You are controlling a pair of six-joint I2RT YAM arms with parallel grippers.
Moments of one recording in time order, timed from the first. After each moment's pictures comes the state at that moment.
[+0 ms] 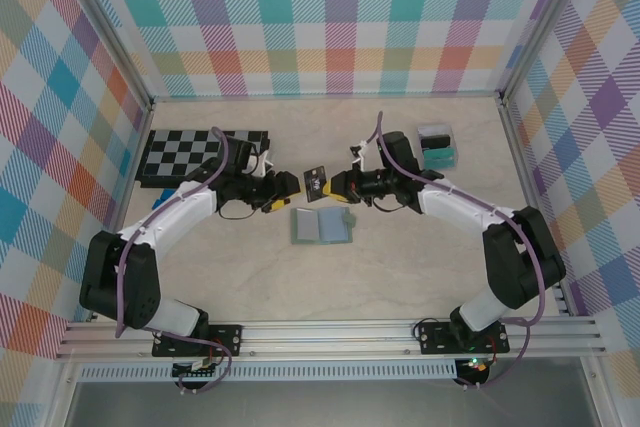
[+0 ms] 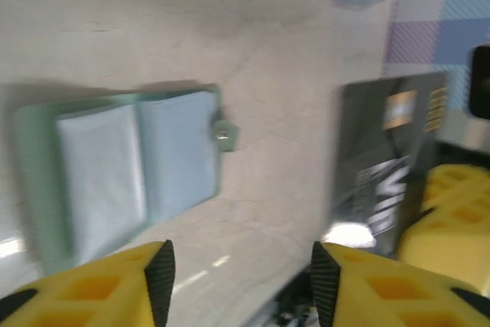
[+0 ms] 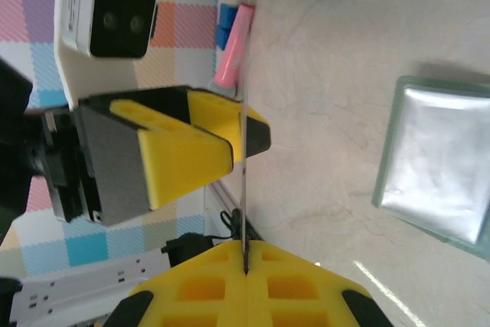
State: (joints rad) left arm -0.34 1.45 1.00 -0.49 0.62 -0.72; right arm 0.51 1.56 0.99 -0.07 -0.84 0.93
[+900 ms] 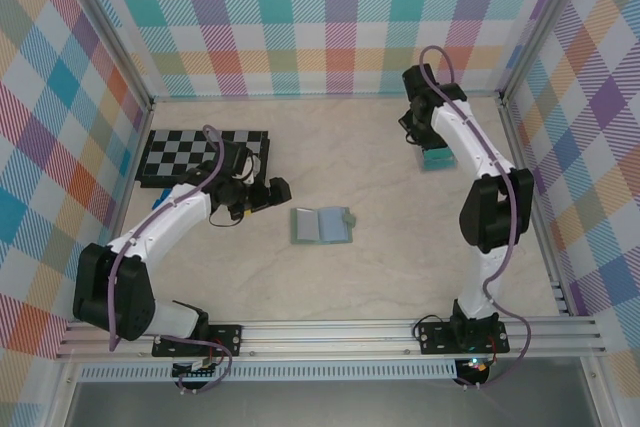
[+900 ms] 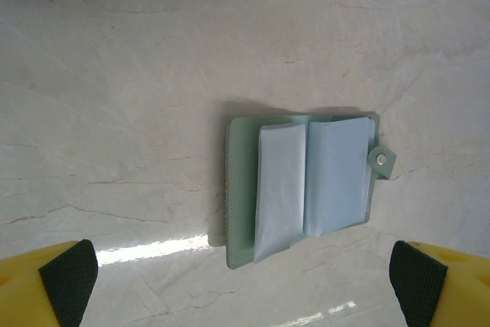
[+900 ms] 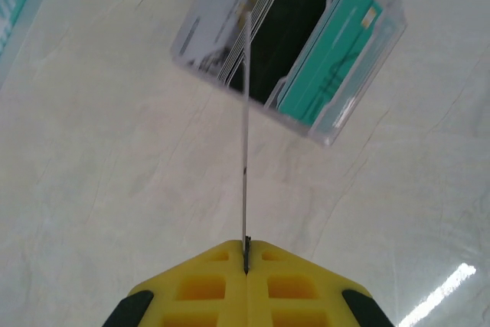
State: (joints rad) left arm -0.34 1.40 1.01 -0.69 0.29 -0.58; right arm 0.25 1.99 1.91 -1.10 0.26 1.17
